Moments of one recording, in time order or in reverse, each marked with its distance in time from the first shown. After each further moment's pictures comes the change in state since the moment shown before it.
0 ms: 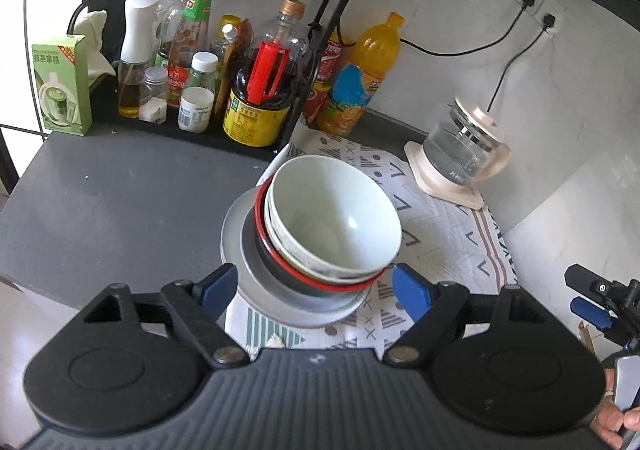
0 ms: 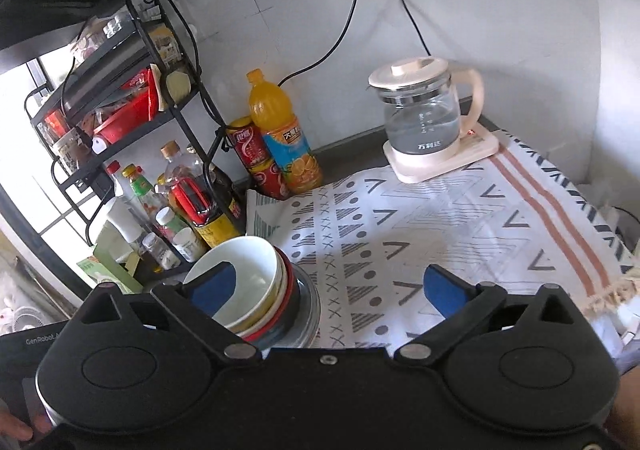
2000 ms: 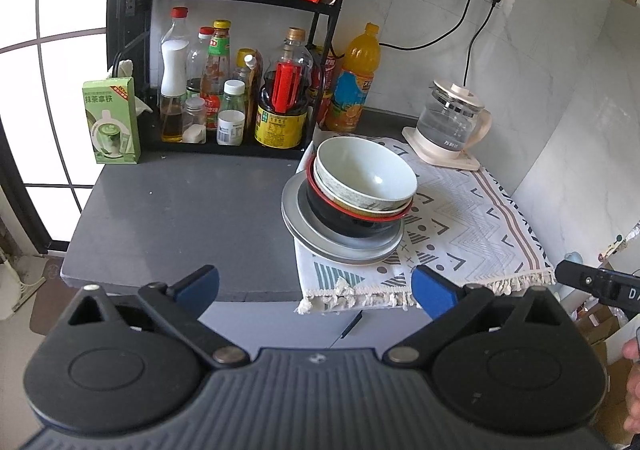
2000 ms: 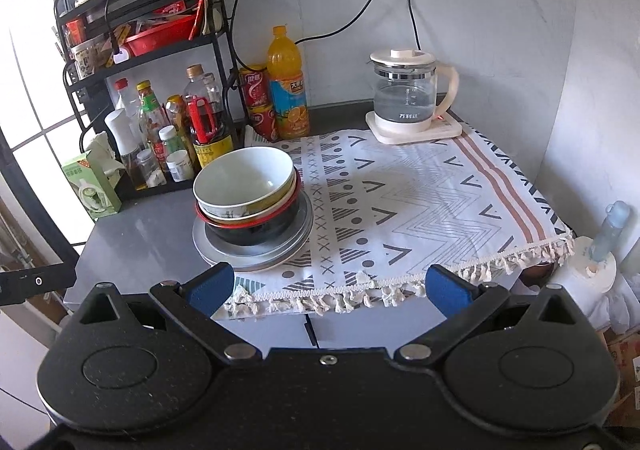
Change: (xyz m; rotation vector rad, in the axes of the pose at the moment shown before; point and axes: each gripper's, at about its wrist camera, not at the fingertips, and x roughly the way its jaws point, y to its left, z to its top) left arm -0.103 0.048 -0.071 0.204 -0.080 0.025; right arm -0.078 0.081 -0.102 -0.174 0.021 -0.187
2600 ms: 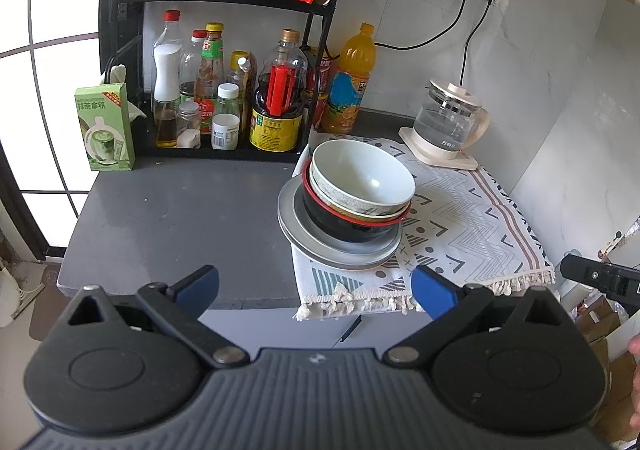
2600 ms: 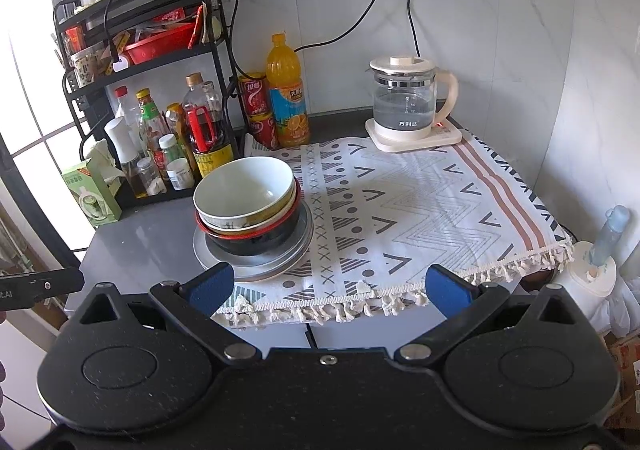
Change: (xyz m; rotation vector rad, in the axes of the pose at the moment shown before) left arm 0.006 -0.002 0.007 0.016 -0.001 -0.007; right arm -0.001 0.000 0.005 0.002 -0.015 0.001
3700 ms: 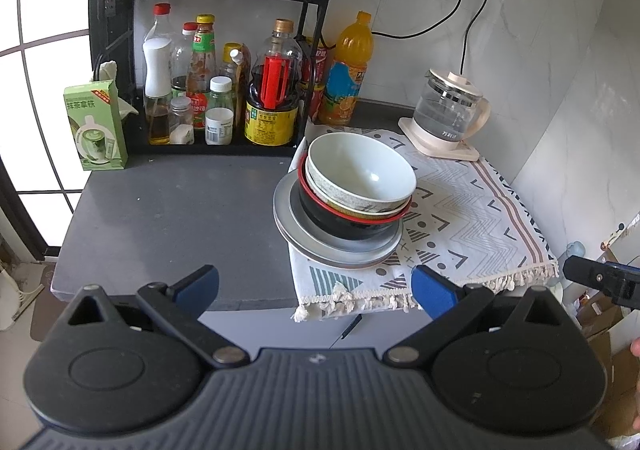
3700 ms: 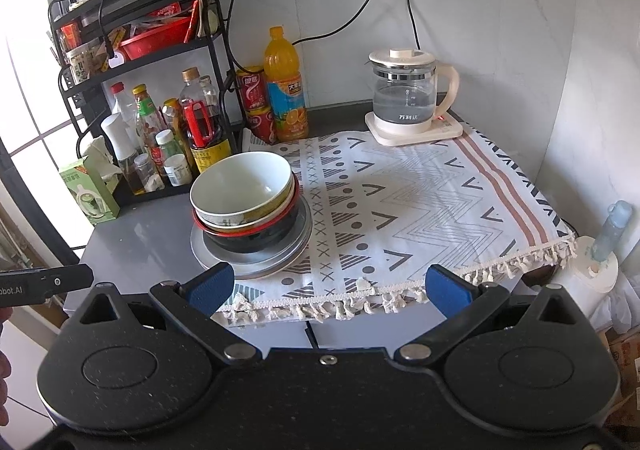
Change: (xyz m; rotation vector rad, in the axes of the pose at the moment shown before) left arm 0.018 0.001 0.007 0.027 0.031 -0.009; right arm 0.008 -0.002 0.003 0.006 0.023 0.003
